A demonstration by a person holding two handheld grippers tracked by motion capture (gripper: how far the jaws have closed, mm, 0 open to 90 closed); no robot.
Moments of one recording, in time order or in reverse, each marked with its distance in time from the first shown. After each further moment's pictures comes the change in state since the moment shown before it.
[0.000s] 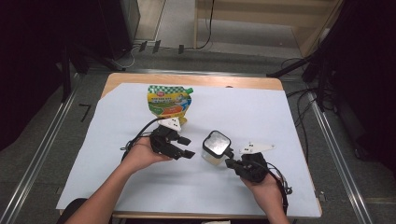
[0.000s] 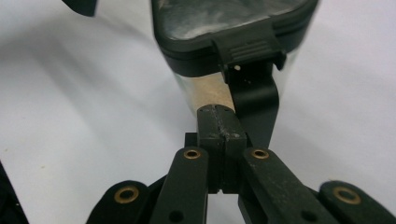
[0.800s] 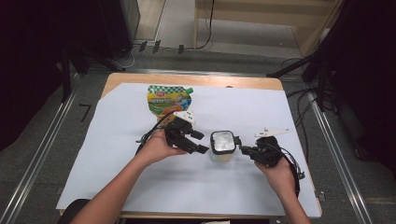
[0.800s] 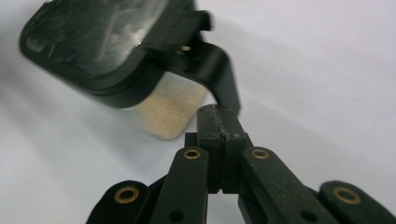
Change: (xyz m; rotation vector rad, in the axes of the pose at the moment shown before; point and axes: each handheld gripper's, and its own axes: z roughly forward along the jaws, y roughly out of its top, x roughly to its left) left arm 0.005 0.033 0.028 -0.014 -0.048 -0.003; right arm -0.062 0.013 -0.008 0.023 -0.071 0.072
